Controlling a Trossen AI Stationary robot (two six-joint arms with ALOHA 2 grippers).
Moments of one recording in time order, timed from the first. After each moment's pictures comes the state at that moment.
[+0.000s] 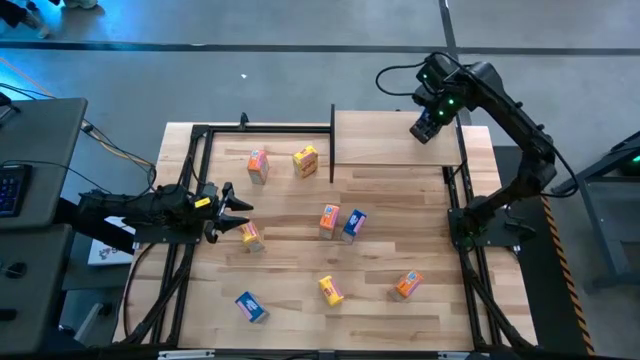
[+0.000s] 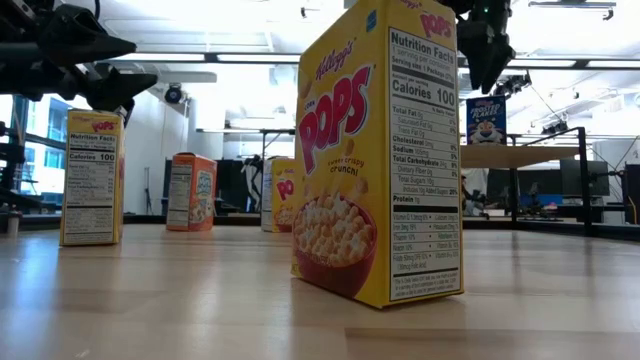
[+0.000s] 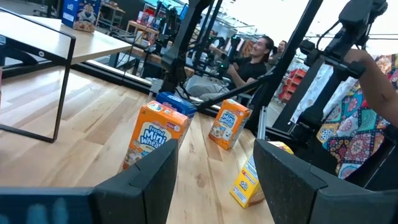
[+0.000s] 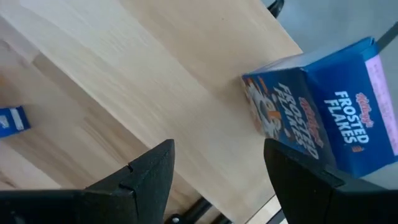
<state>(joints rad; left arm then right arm) -0.07 0.00 0.01 0.03 0.00 -0.37 -0.83 1.49 1.75 -1.57 0.08 -0.11</state>
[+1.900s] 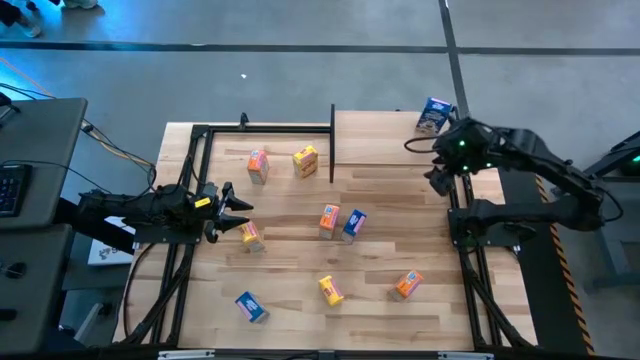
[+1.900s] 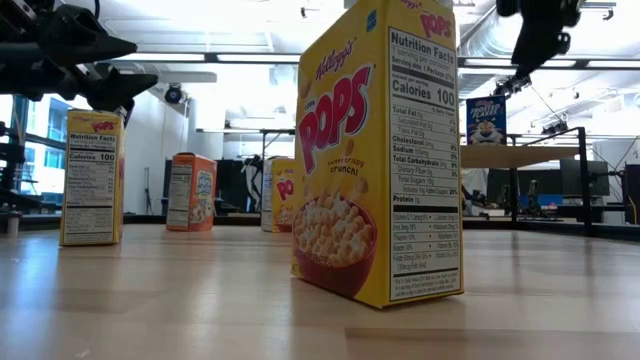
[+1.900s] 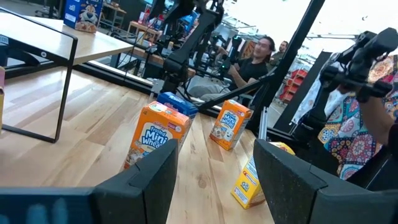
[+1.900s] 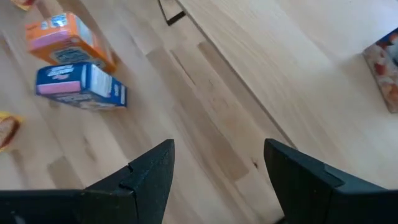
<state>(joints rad) -0.07 0.00 0.01 0.03 -0.01 -0.37 -0.43 0.89 1.16 -1.26 0.03 0.18</state>
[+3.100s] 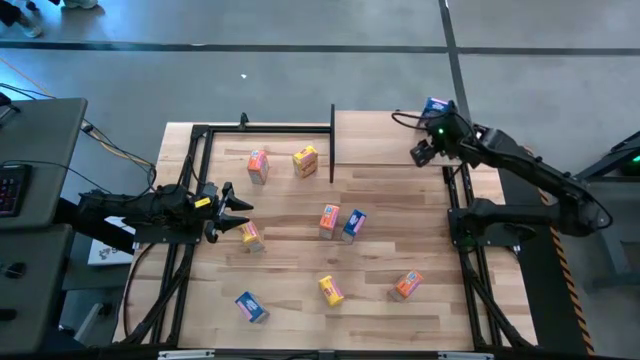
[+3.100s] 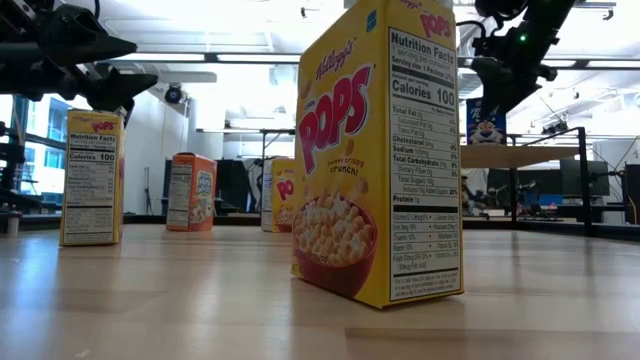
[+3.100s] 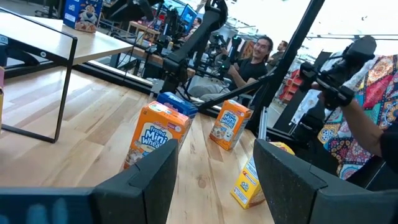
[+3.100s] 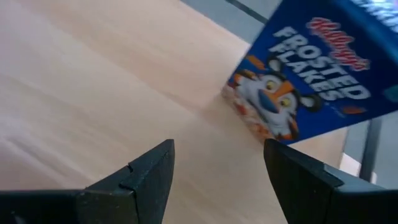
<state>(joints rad) -0.07 0.00 0.01 0.03 0.00 -0.37 -0.65 0.97 0.98 -0.91 0.40 0.18</state>
